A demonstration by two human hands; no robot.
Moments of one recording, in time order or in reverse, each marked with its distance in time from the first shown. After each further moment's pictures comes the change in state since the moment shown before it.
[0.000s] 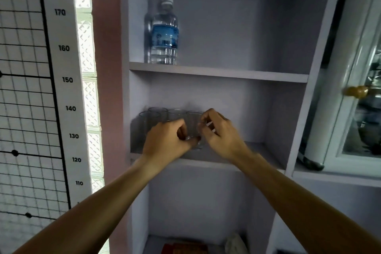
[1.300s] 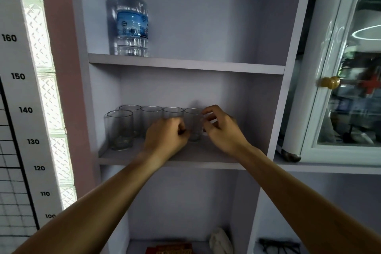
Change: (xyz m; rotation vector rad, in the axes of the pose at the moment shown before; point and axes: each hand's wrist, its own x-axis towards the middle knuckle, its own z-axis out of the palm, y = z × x) left_hand 0.029 0.023 0.061 0.068 -0.114 -0.020; right_hand -0.010 0.040 -0.036 0.065 0.063 0.280
